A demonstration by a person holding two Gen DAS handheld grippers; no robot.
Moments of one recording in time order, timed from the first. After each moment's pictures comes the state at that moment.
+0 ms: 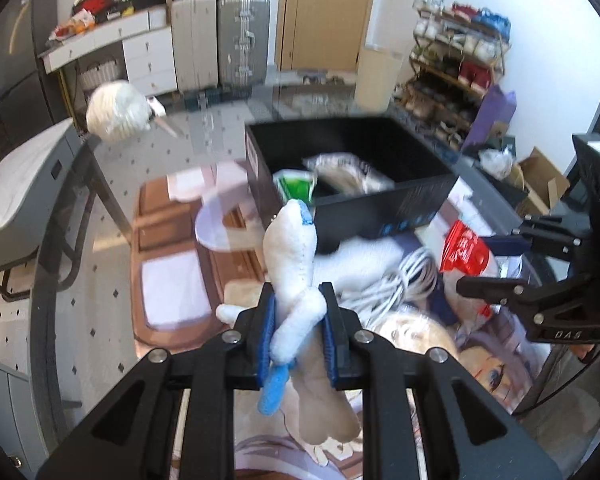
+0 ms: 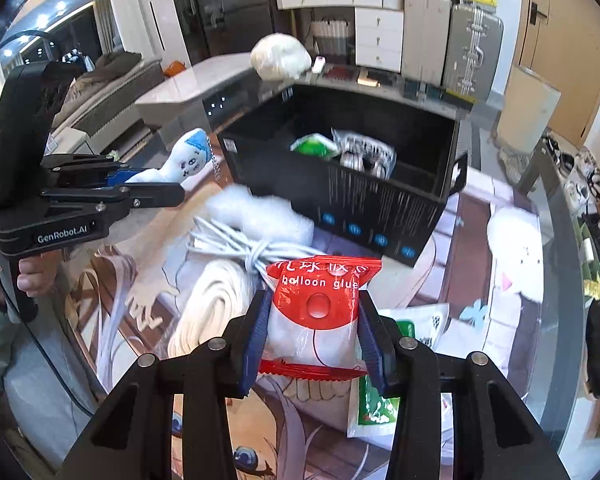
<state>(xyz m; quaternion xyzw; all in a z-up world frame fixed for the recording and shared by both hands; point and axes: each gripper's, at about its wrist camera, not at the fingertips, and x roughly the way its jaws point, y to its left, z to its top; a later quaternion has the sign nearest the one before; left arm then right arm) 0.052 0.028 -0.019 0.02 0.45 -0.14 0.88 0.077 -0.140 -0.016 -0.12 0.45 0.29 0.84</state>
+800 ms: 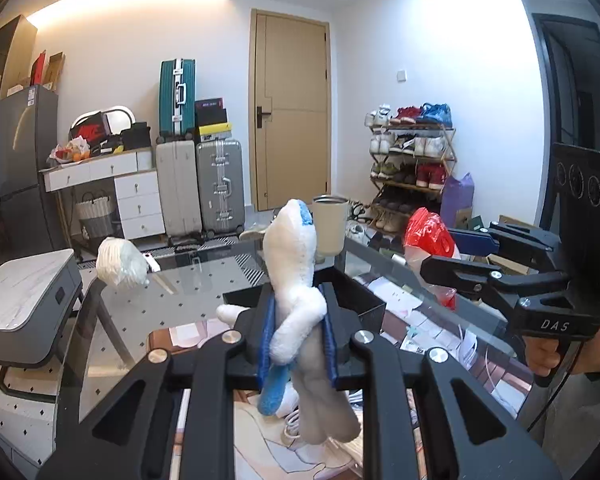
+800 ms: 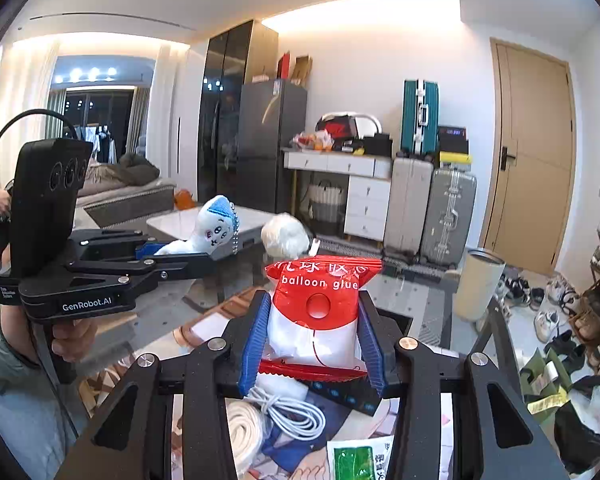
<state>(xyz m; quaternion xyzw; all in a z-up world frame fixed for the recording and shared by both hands) -0.007 0.025 0.062 0.03 0.18 -0.18 0.97 0.014 -0.157 0.079 -0.10 0.15 0.30 0.94</state>
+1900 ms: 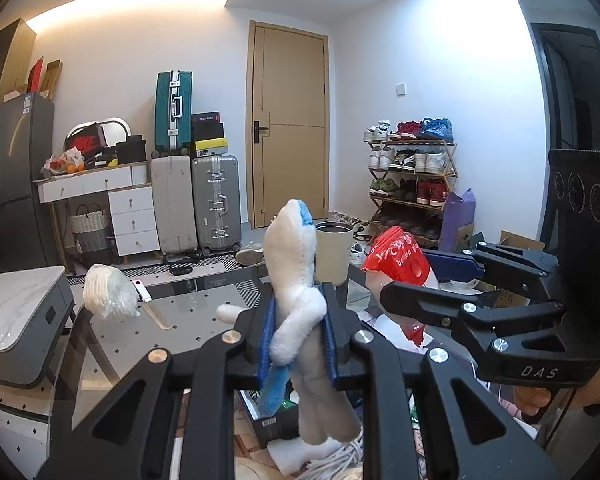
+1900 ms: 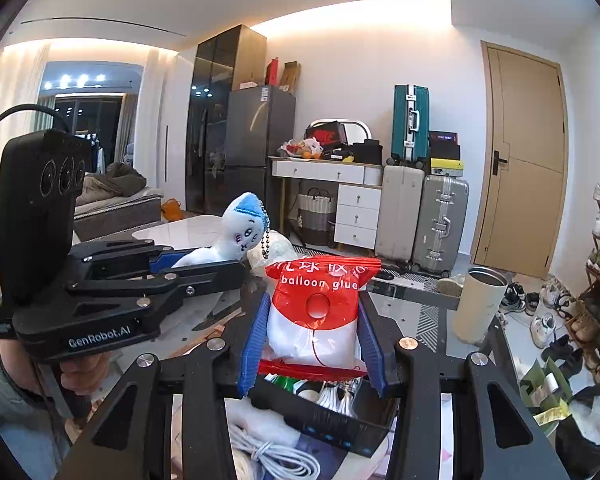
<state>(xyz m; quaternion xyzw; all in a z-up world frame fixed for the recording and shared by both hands) 0.021 0.012 0.076 0.02 0.14 -0.20 0.97 0.049 -0.132 0.085 -0.08 0.14 0.28 0.95</state>
